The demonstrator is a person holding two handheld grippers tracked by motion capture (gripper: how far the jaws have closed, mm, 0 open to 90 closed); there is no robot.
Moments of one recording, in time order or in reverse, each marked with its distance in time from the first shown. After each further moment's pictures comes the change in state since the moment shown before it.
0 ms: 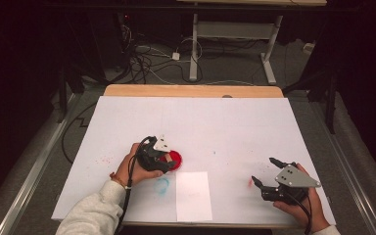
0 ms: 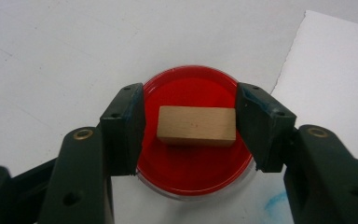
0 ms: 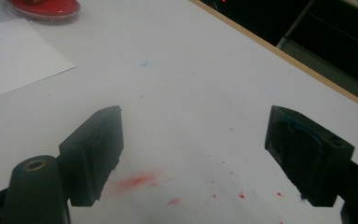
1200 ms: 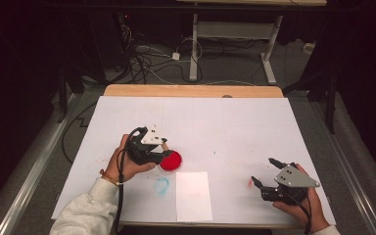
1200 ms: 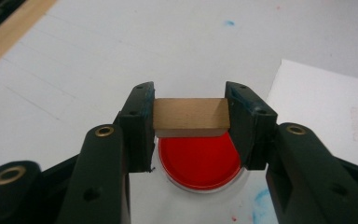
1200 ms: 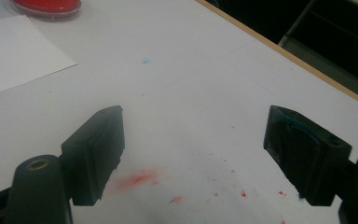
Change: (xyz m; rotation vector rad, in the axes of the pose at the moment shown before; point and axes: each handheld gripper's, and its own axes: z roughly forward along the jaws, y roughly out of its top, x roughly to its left) left arm -0.001 0.016 -0.050 -0.088 0.054 0.061; right arm 0.001 -0.001 0.001 0.011 0.005 -0.004
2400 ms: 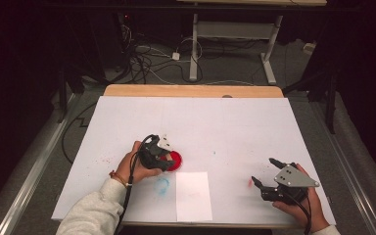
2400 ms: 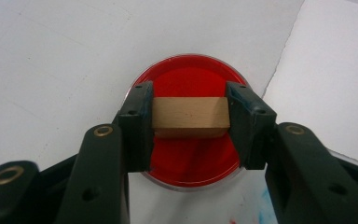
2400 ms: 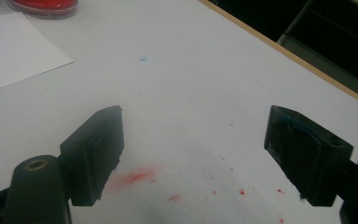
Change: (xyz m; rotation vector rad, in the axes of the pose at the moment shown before) left arm -0.002 -0.011 0.049 0.177 -0.070 -0.031; right arm 0.000 -0.001 0.001 0.004 -0.008 -0.003
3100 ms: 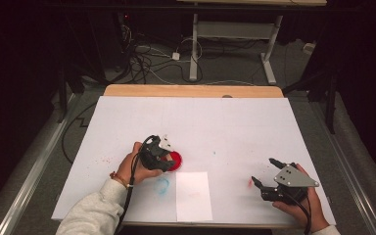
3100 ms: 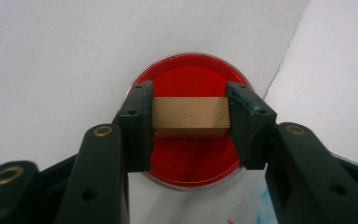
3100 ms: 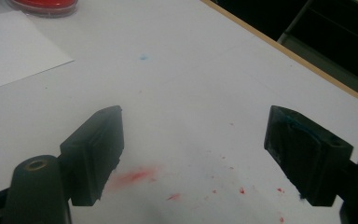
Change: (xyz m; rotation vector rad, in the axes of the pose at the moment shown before) left arm -0.004 0.002 0.000 0.018 0.025 -0.009; right arm 0.000 0.000 0.000 0.005 0.000 -0.001
